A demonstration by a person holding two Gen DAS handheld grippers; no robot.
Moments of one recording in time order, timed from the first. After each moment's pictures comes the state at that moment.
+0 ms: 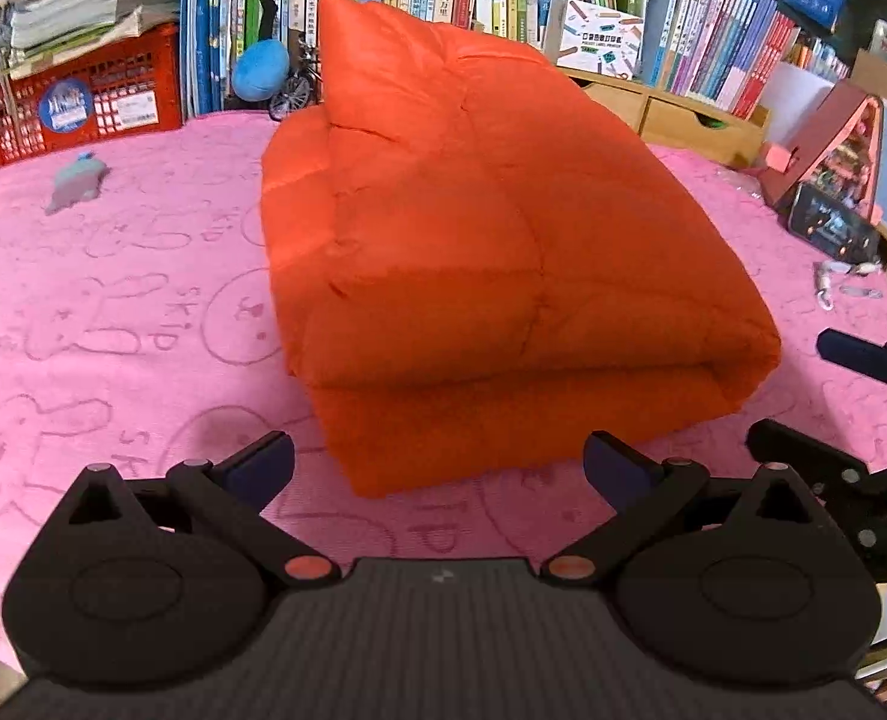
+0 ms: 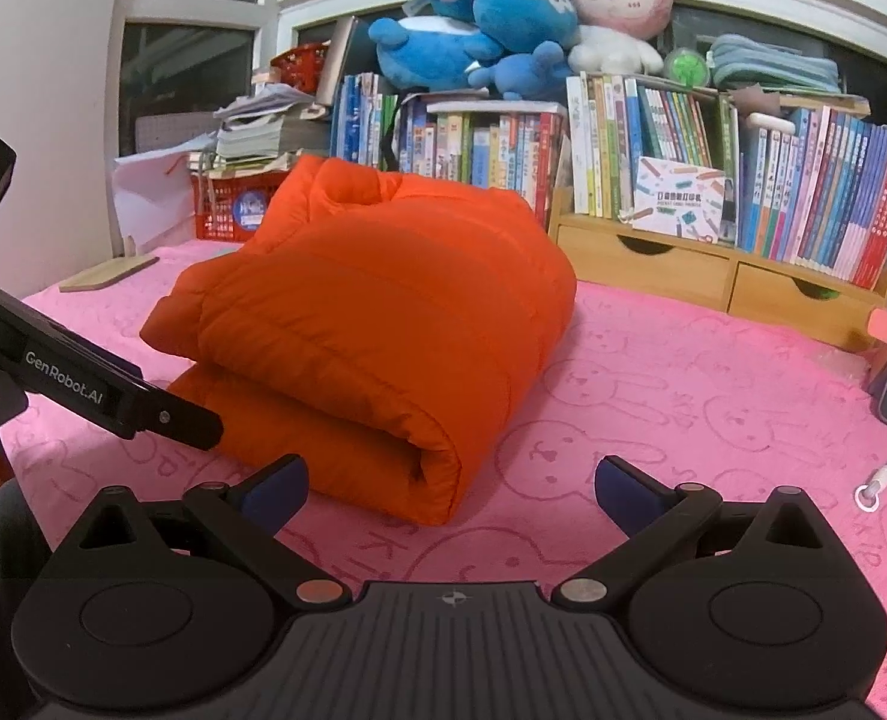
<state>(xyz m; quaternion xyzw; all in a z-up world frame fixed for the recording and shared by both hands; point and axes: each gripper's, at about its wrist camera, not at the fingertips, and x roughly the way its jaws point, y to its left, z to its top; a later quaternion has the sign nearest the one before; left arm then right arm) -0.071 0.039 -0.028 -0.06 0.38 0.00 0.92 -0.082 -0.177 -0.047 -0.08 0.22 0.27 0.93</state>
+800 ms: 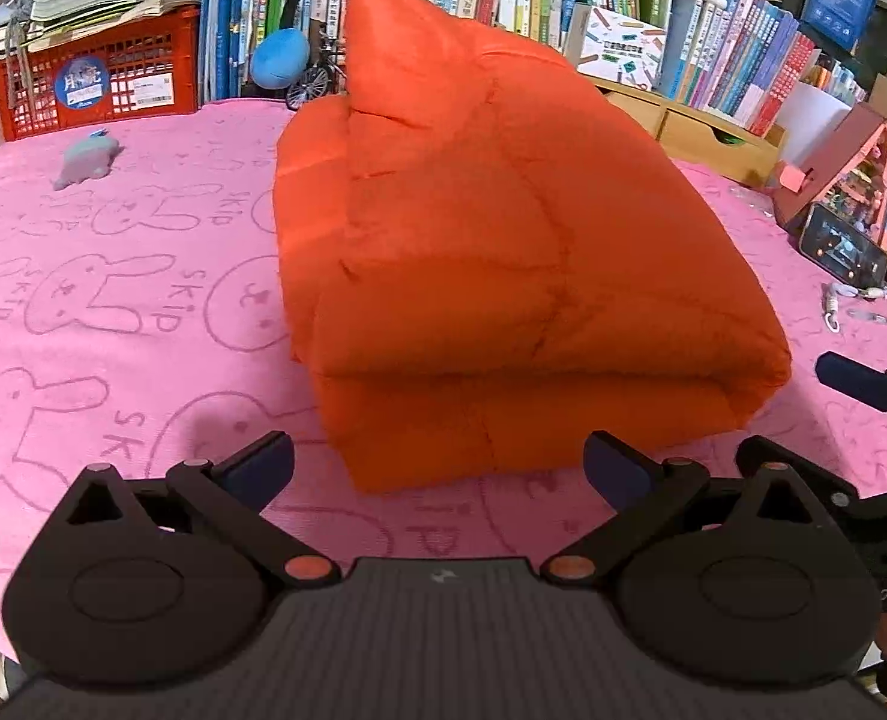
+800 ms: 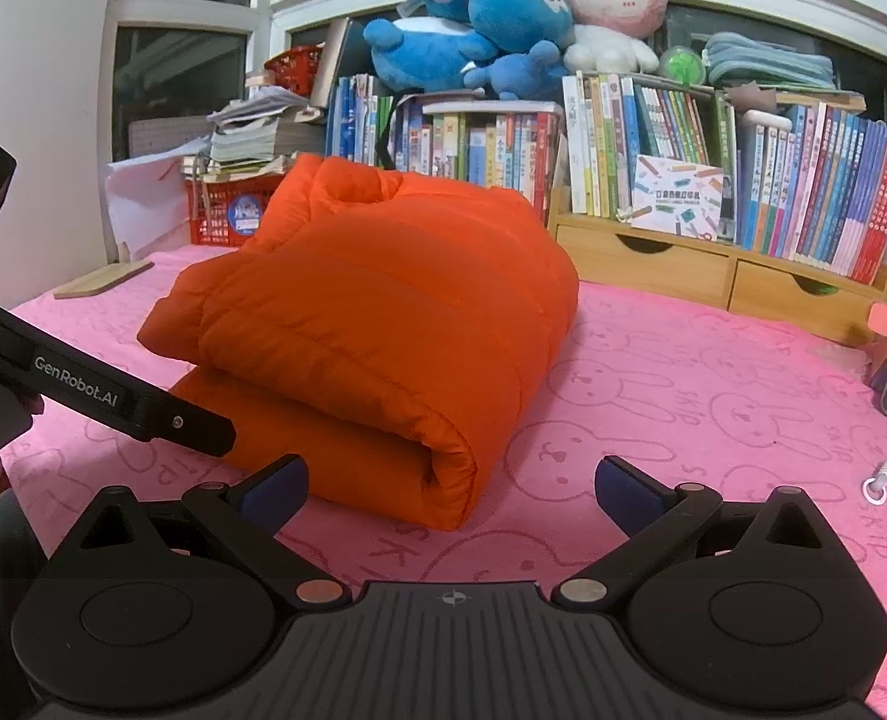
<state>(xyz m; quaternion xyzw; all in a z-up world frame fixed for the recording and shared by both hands) -0.069 0.040 -0.032 -0.08 0.38 0.01 0.92 -0.082 -0.168 -0.051 -0.07 0.22 0.26 0.94</state>
